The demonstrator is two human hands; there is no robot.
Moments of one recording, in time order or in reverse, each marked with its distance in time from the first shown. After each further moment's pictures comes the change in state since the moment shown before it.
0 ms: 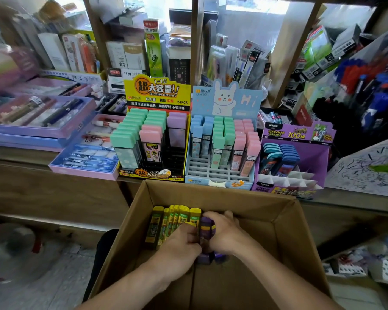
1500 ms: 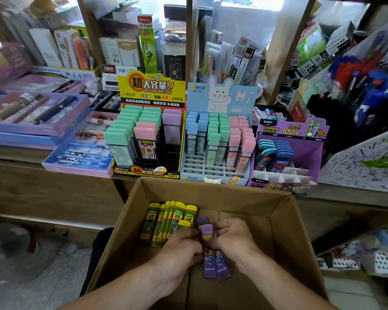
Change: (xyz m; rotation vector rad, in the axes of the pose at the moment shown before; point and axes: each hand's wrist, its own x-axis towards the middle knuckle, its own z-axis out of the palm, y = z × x) left_hand -0.001 -0.003 0.023 -0.569 -0.003 -0.131; right_hand -0.029 0.011 0.011 0.739 0.166 0.231
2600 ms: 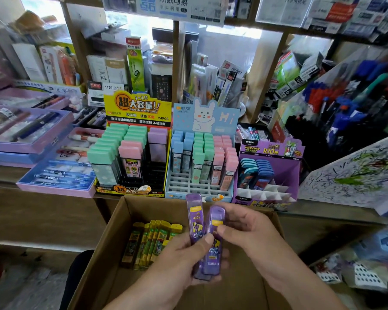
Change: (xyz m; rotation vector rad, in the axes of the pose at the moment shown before) left_hand -0.022 0.034 0.023 -0.053 -0.268 0.109; right_hand -0.056 -0.046 -0.080 0.276 -0.164 -0.446
